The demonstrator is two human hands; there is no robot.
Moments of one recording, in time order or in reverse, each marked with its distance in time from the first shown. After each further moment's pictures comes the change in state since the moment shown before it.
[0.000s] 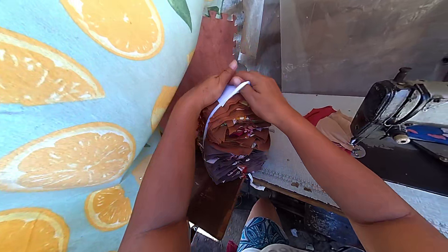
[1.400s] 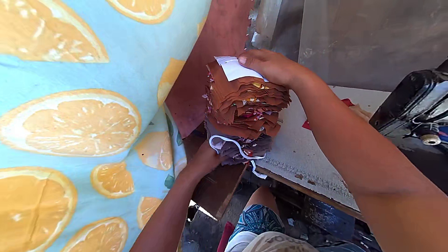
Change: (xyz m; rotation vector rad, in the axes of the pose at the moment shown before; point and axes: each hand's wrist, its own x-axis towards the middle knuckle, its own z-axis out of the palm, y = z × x) left_hand -0.159 -0.101 0.123 0.040 0.046 -0.115; right_hand 0.048 0.043 -0.005 0.025 -0.428 0.163
